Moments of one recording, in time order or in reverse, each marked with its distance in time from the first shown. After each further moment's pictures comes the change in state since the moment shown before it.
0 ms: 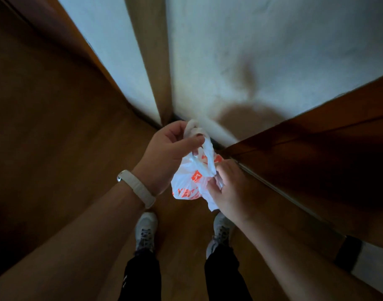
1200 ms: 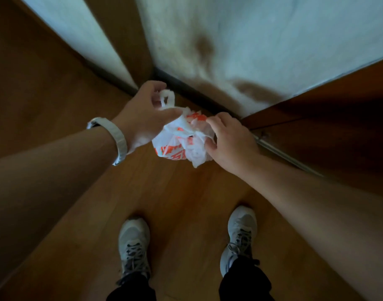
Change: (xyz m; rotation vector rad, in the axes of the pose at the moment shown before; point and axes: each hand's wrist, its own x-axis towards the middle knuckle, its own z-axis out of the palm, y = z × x) left_hand 0.185 -0.233 -0.110 0.646 0.056 -0.204; right_hand 0.075 0.169 0.213 -0.255 -0.307 0.011
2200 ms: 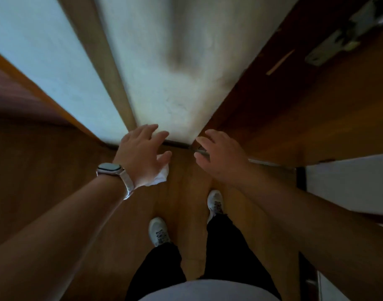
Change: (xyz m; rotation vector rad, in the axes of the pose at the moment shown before) left_hand -0.340 0.316 -0.152 0.991 -0.059 0.676; right_hand -0.215 -0.217 -0.430 -0.028 0.033 0.342
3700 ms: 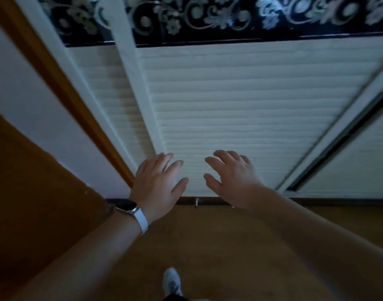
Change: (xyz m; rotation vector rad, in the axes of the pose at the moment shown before) left_hand -0.345 0.809 0.159 0.157 -0.225 1.723; right_hand -0.871 0.219 0.013 0.231 0.524 1.550
